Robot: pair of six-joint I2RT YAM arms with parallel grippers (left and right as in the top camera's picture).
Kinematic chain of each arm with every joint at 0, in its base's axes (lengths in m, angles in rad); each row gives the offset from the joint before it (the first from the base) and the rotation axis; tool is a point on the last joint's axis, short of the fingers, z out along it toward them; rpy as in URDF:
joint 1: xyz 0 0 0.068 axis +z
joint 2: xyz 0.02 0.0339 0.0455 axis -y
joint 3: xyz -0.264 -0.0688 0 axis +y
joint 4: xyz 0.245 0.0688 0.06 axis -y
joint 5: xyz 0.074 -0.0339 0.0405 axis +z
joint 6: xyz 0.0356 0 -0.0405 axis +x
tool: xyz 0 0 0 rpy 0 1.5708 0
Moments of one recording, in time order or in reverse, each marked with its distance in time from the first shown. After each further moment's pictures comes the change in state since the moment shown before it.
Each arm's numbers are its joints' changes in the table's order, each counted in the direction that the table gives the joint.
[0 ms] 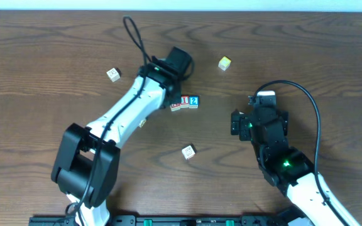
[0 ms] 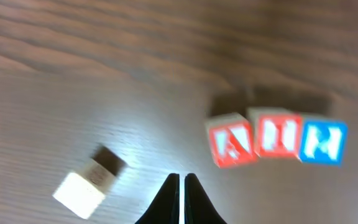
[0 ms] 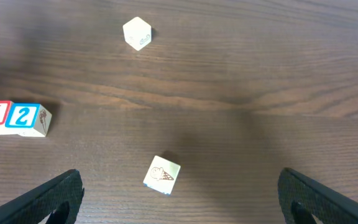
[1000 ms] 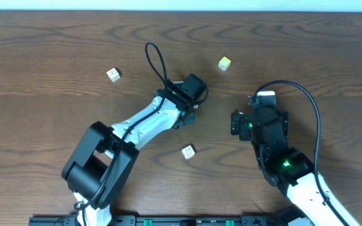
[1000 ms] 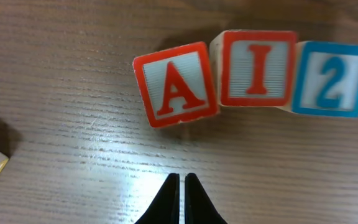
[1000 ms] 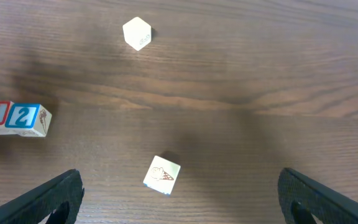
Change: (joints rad) left arm -0.099 -0.036 0.194 0.212 -0.048 -0.127; right arm 0.000 0.000 0.000 0.000 0.000 0.000
